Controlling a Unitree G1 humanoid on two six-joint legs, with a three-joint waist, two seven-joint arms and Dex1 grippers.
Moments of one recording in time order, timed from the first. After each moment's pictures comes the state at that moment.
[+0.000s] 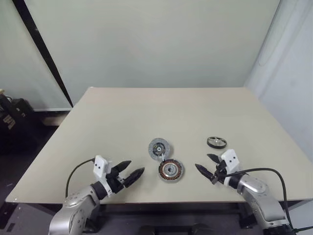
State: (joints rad) left arm 0.18 0.43 0.14 -0.16 -0.55 0.38 -0.78; right arm 0.02 -0.37 0.06 -0.07 0.23 0.24 0.65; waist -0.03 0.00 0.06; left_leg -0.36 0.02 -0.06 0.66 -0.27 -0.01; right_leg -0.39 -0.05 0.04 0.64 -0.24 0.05
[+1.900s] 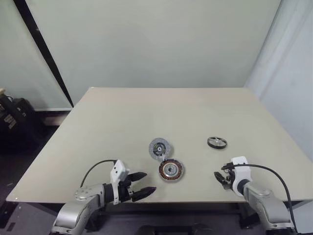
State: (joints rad) left arm 0.10 0.57 -0.08 -0.11 -0.48 0.43 -0.98; right arm 0.04 -0.34 -0.03 -0.08 0.16 0.65 0.31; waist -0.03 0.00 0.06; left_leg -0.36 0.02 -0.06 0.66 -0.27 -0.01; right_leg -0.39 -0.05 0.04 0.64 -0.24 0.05
